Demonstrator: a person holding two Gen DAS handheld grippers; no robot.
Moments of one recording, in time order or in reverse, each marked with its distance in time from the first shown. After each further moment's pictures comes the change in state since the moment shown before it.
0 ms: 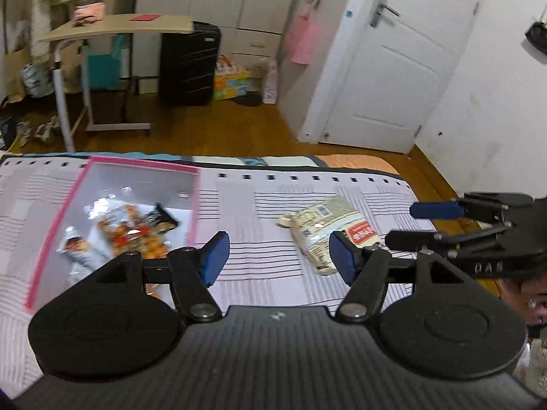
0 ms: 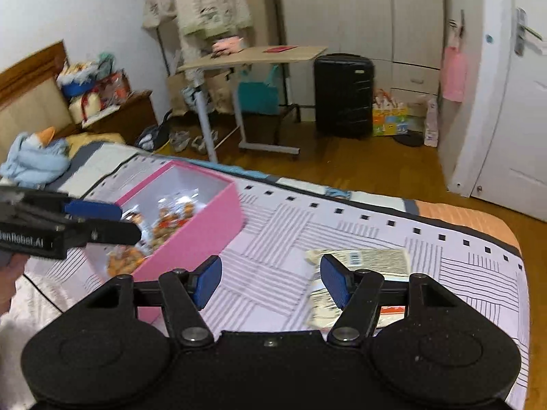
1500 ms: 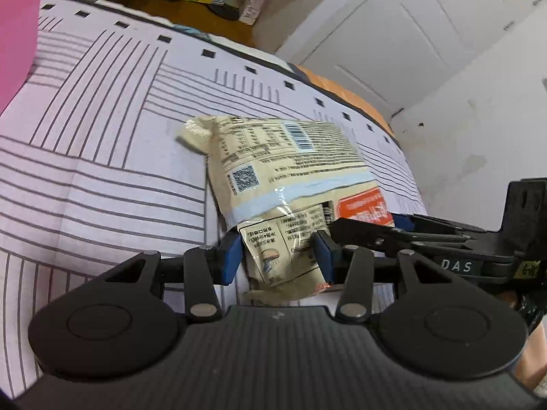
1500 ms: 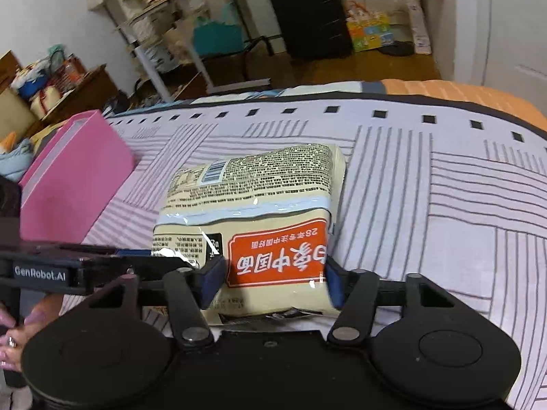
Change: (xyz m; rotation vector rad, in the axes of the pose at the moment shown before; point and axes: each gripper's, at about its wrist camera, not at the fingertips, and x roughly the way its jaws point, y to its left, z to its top) left arm 0.284 -0.022 -0.071 -0.305 0.196 -0.247; right arm 0.165 -0.157 -0.076 0.174 0.205 0.083
